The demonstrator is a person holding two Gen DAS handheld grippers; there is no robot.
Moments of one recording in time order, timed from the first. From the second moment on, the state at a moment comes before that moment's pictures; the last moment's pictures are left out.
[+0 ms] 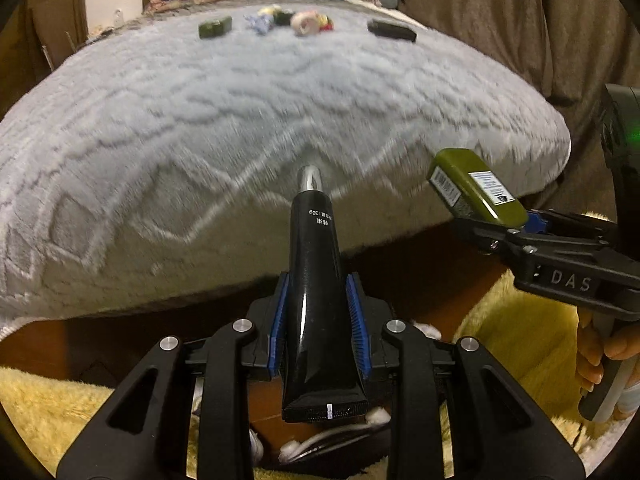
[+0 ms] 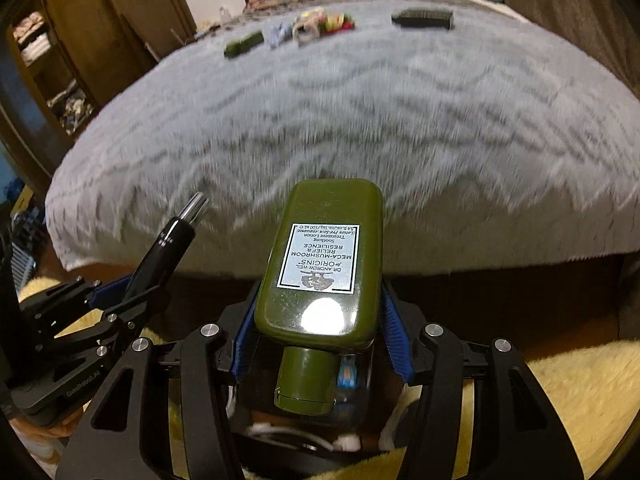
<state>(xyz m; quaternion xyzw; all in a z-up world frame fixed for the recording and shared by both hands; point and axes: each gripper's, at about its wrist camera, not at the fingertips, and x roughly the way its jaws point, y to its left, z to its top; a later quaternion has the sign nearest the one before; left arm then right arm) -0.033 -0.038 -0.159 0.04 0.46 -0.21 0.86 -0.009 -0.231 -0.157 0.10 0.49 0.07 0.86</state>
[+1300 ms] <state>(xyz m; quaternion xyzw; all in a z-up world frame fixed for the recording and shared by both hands) -0.022 -0.055 -0.274 0.03 0.61 -0.21 0.76 0.012 -0.224 -0.272 0.14 0.62 0.06 0.77</state>
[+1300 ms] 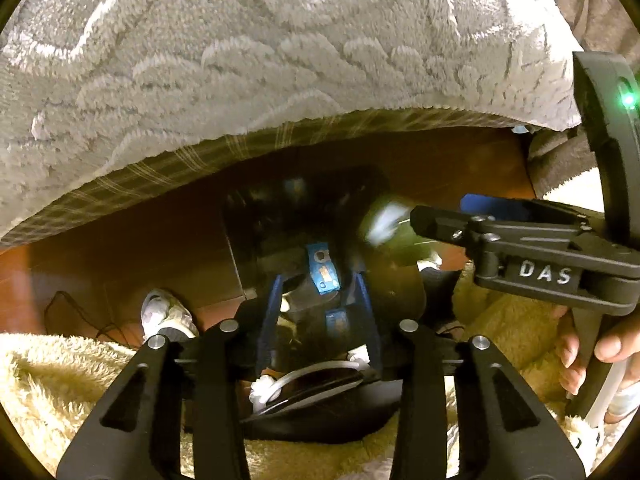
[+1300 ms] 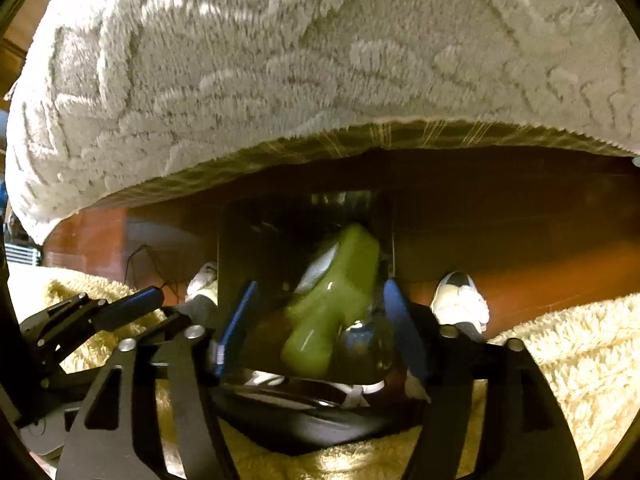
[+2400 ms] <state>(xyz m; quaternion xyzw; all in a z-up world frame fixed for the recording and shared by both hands) 0.115 -0.012 -0.093 0.07 0.43 -0.13 0.89 0.148 -0.321 -0.083 0.11 0.42 -0.06 0.90</state>
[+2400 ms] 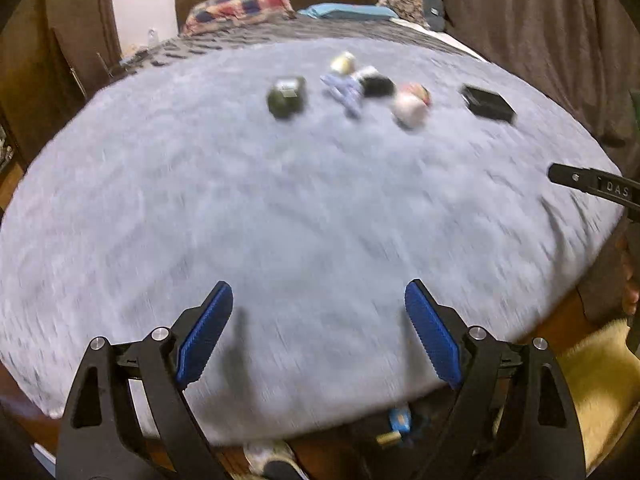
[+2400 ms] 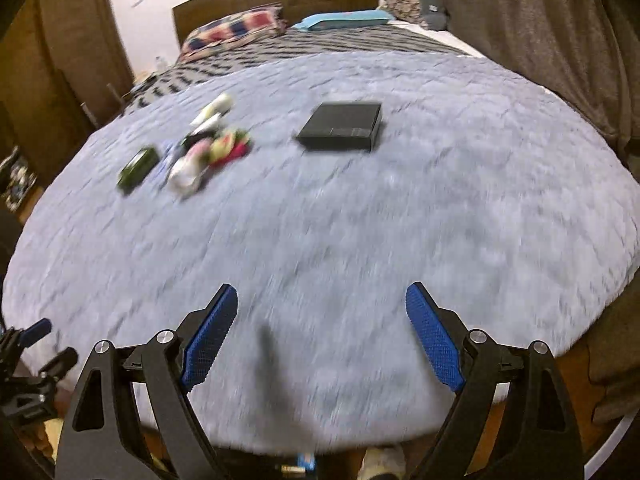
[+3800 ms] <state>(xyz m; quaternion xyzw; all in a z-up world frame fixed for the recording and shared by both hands) 0.360 -0.045 -0.110 0.06 0.44 -0.11 0.89 0.325 -0.363 -0.108 0.14 0.44 -0.12 0.88</state>
